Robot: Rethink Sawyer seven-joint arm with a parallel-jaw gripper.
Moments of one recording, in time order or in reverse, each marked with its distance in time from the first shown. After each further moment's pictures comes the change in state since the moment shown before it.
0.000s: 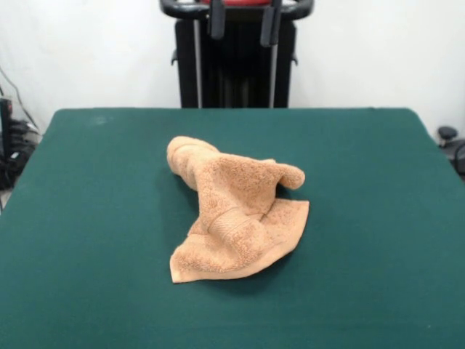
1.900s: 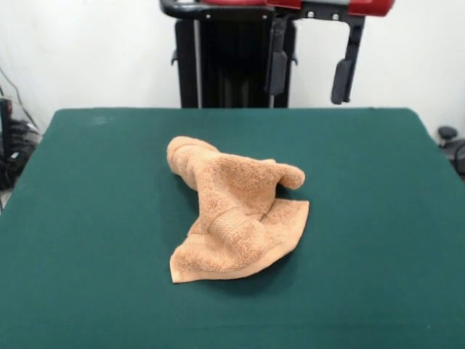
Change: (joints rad) arm 0.074 0.226 -0.015 -0.365 0.025 0.160 0.000
